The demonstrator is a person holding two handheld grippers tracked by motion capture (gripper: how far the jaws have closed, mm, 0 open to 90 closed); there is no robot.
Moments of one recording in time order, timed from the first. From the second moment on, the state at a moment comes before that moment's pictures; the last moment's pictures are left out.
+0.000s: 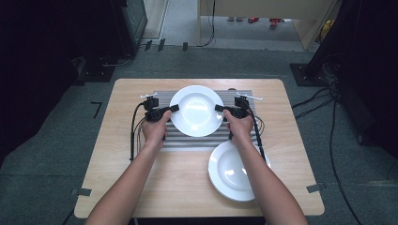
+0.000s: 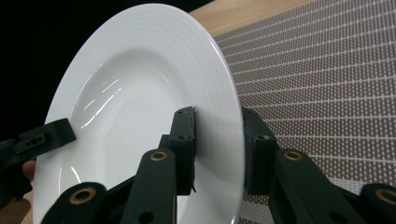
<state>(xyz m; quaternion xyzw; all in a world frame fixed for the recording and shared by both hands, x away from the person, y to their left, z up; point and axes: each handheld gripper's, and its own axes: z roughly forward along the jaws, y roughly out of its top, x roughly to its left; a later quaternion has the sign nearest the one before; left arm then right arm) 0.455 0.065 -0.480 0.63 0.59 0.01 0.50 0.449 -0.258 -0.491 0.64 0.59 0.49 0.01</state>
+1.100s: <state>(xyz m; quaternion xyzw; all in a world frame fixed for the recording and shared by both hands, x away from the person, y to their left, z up) 0.465 0.046 -0.507 0.66 0.62 0.00 0.43 0.468 -0.263 -0.507 0.66 0.61 0.43 0.01</state>
